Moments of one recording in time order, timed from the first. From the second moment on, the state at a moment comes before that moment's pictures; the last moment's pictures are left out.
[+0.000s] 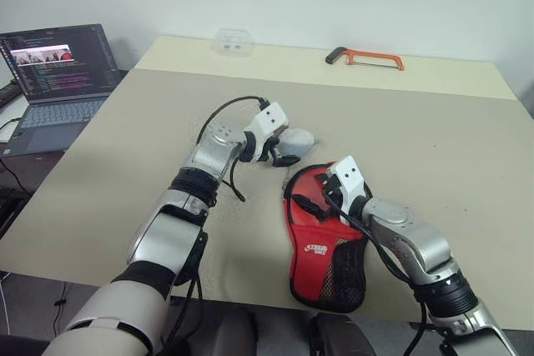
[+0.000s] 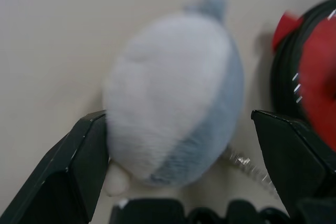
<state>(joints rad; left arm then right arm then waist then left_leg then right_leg) -1.09 0.29 -0.28 0.96 0.07 0.12 -0.88 -0.35 -0.34 0.25 -0.20 0.36 0.67 0.40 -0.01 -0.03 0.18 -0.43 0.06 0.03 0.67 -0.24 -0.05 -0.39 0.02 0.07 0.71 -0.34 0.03</state>
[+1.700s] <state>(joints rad) -1.36 0.00 -0.28 1.37 0.34 -0.03 -0.35 -0.34 -0.43 0.28 -0.32 0.22 0.80 0.49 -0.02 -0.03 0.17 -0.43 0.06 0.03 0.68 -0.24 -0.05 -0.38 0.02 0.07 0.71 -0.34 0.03</state>
